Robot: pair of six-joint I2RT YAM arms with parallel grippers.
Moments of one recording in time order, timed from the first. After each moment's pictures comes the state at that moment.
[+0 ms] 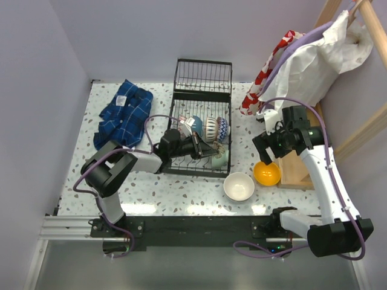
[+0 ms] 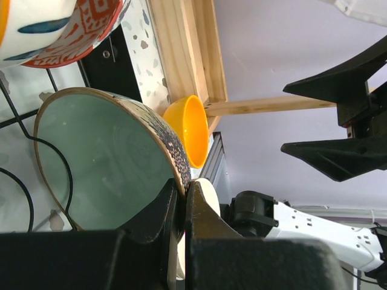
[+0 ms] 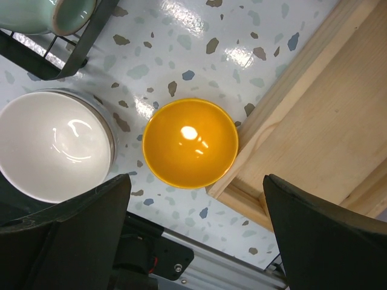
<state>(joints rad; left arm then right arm) -0.68 1.80 0.74 0.85 0.53 -1.16 0.12 1.13 1.22 -1.15 -0.12 -0.41</state>
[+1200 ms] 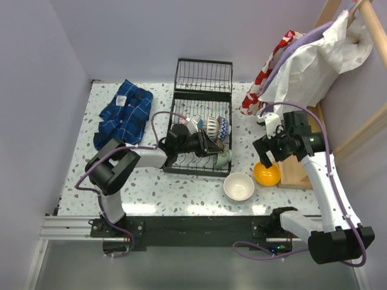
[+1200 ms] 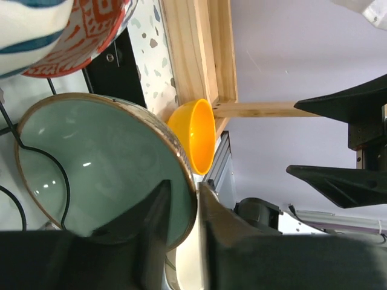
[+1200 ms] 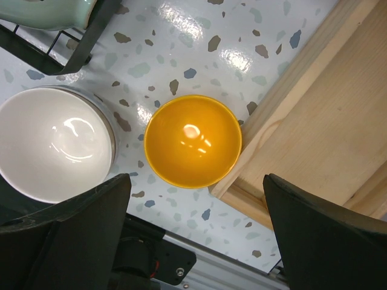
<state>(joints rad) -0.70 1.83 0.86 0.68 0.52 -1.14 0.12 1.07 1.16 -1.12 -0.12 -0.40</state>
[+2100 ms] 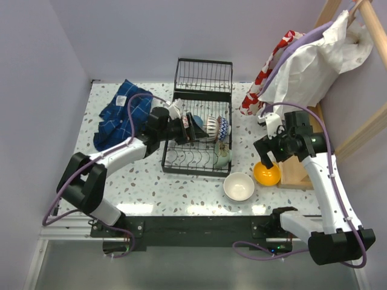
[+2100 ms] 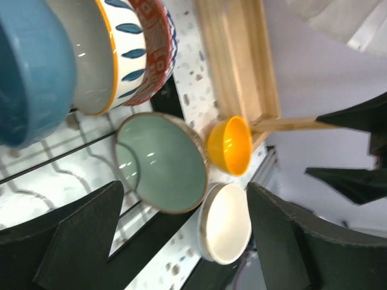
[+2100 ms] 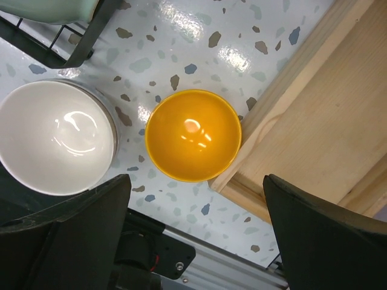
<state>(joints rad) -0.54 1.56 0.94 0.19 0.49 -0.85 0.12 1.06 1.18 -1.16 -0.12 -0.41</state>
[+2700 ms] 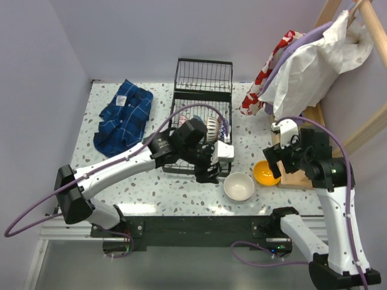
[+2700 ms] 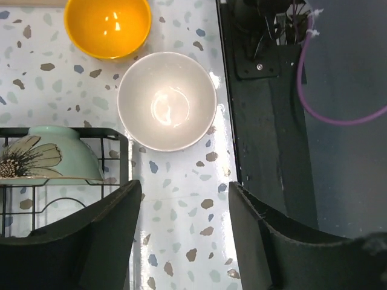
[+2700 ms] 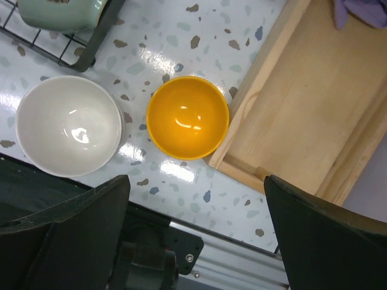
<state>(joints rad) -0.99 1.46 1.34 -0.61 0.54 0.35 0.11 0.83 1.22 -1.25 -0.07 -0.34</state>
